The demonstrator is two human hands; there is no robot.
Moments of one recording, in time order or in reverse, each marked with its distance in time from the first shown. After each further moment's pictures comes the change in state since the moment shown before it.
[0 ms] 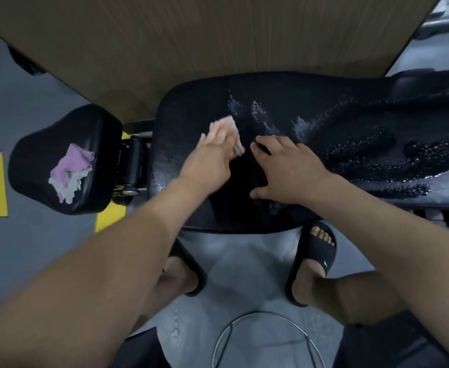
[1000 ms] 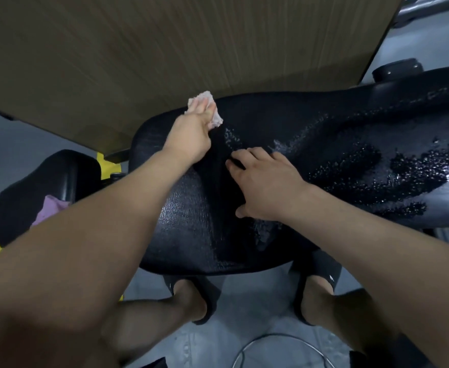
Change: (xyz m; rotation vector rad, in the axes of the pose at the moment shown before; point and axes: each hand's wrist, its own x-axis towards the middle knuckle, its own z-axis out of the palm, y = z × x) left_hand 0.130 -0.013 -0.031 -0.083 0.067 0.002; right_hand 0.027 0.020 -0.017 0.079 0.033 -0.029
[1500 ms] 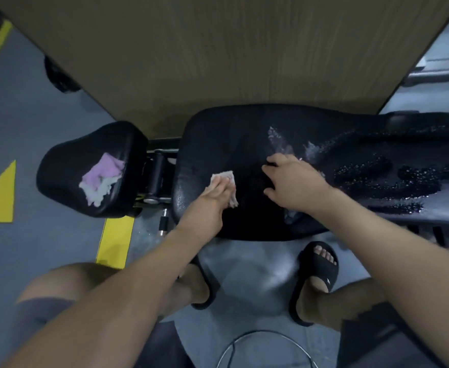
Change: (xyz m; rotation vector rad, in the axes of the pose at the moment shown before) left_hand -0.225 -0.036 0.039 -0.010 -0.060 0.091; right_hand -0.029 -0.050 0.004 -0.090 0.062 0.033
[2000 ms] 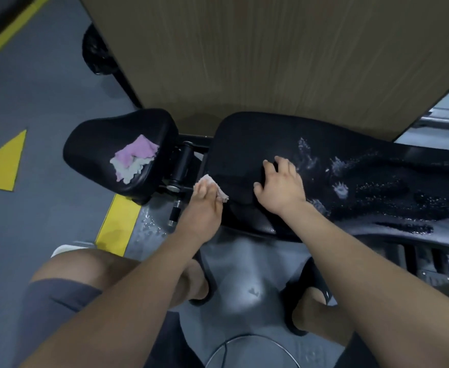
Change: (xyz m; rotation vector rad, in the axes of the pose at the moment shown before) left_hand -0.064 -0.029 -0.007 -0.325 0.200 -0.408; right_hand 0.033 -0.091 0.032 0.168 0.136 0.256
